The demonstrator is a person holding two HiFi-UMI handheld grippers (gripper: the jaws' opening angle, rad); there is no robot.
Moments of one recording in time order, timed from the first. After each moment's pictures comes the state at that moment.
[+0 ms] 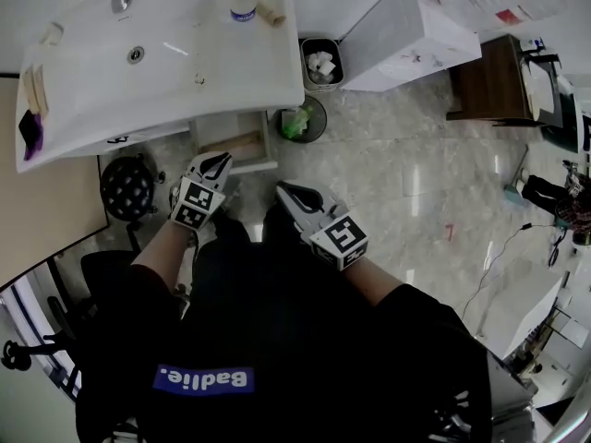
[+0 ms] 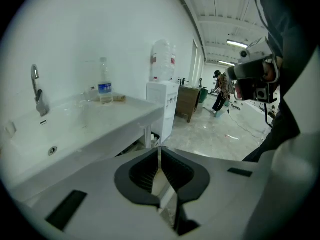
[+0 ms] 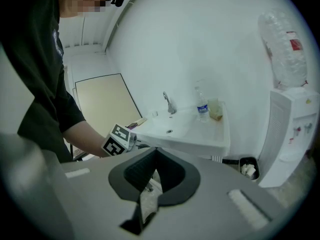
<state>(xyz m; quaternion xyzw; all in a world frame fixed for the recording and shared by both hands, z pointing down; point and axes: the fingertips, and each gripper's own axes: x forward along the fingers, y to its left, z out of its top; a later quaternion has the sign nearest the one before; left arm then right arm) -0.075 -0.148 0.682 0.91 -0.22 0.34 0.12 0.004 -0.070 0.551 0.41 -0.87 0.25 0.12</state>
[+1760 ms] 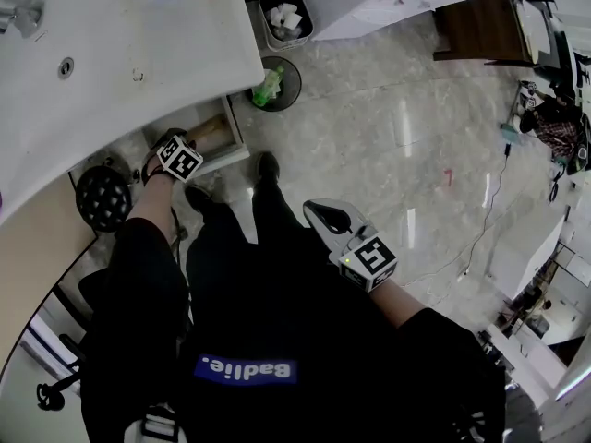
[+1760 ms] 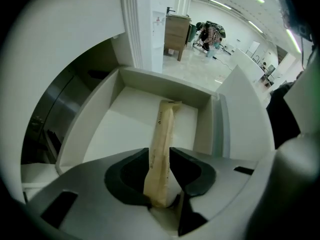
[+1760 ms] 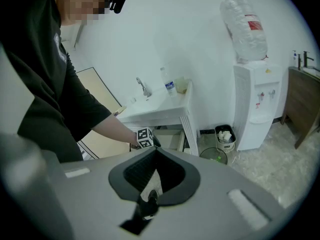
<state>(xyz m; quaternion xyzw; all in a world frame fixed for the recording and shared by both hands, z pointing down) -0.073 -0.184 0.938 0.78 -0.07 0.62 0.07 0.103 0.008 0.629 0.48 -0.78 0.36 0.16</state>
